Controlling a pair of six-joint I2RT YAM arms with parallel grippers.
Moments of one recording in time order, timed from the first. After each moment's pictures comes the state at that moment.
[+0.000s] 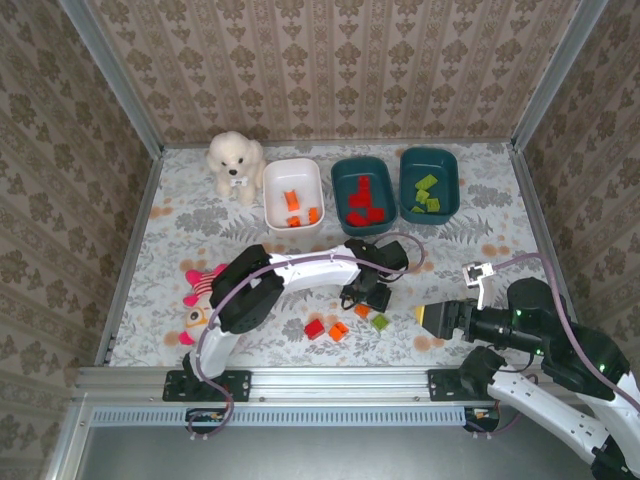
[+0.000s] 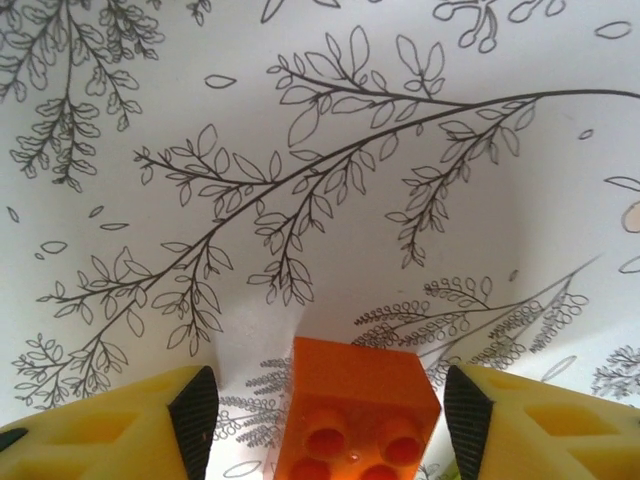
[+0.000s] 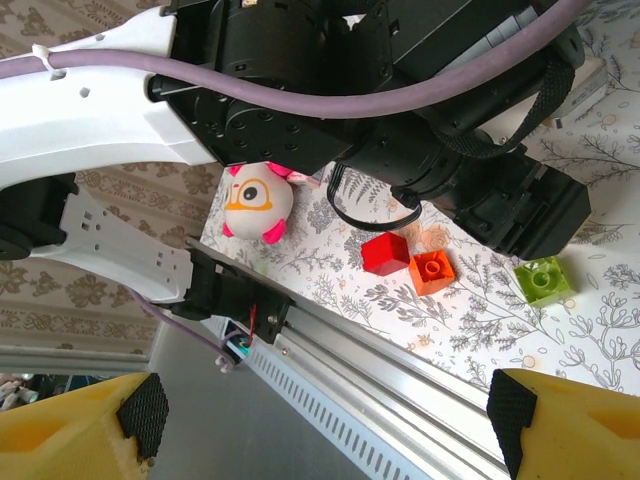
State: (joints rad) left arm -1.15 2.10 1.56 -0.87 0.00 -0.68; right arm 0.72 0.37 0.94 -1.06 -0.24 0.79
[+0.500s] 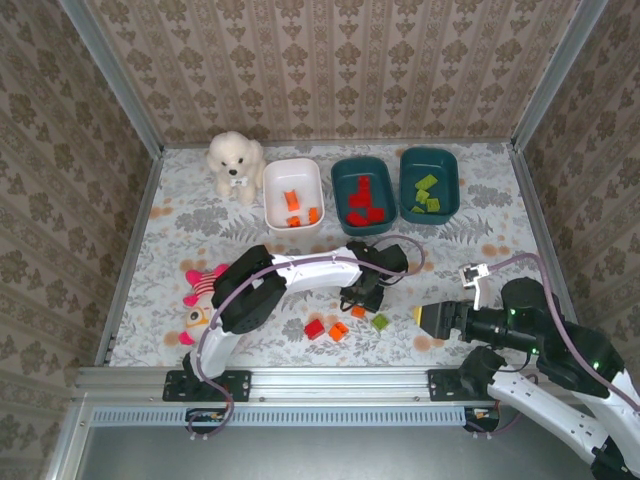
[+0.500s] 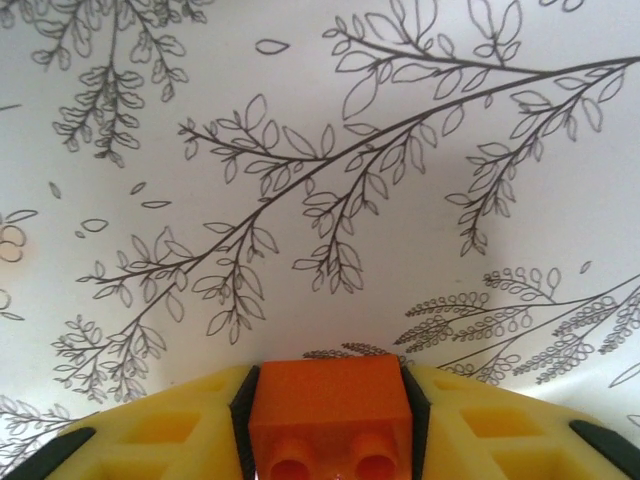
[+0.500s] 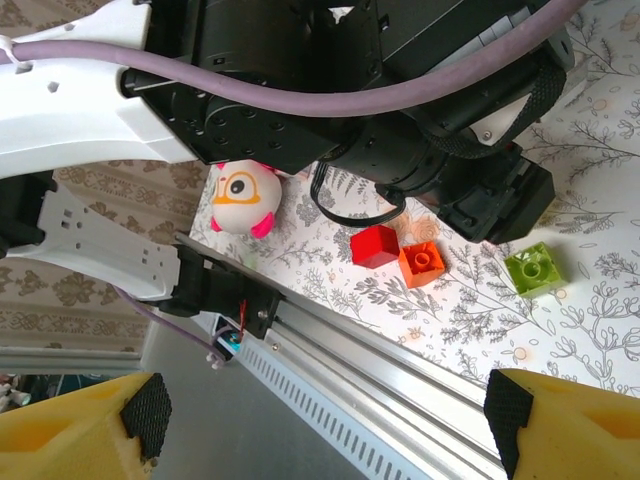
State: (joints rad) left arm -1.16 2.11 1.56 -0.91 -0.05 -0.68; right arm 0.72 0.37 0.91 -1.06 -0.24 0.79
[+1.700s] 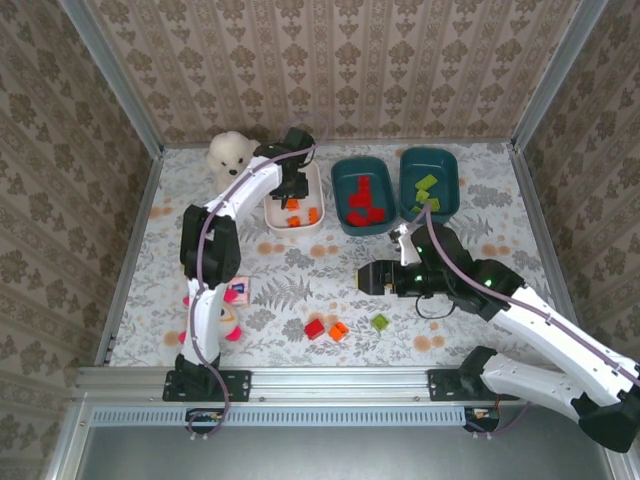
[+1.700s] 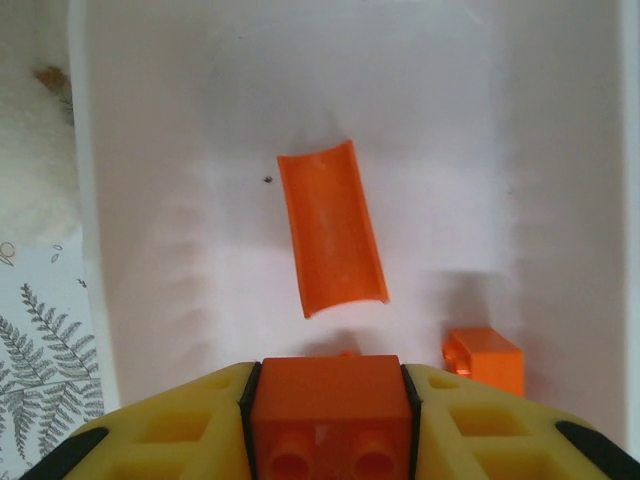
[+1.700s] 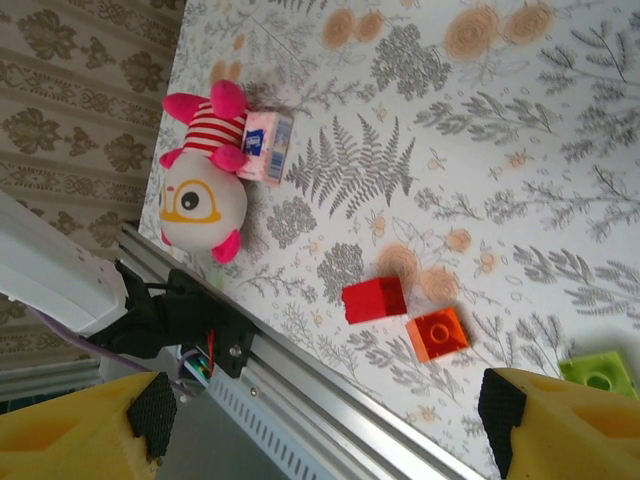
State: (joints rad) left arm -0.50 2.21 2.02 -1.02 -0.22 -0.46; right arm 0.72 0.94 0.95 -0.71 -0.29 0.74
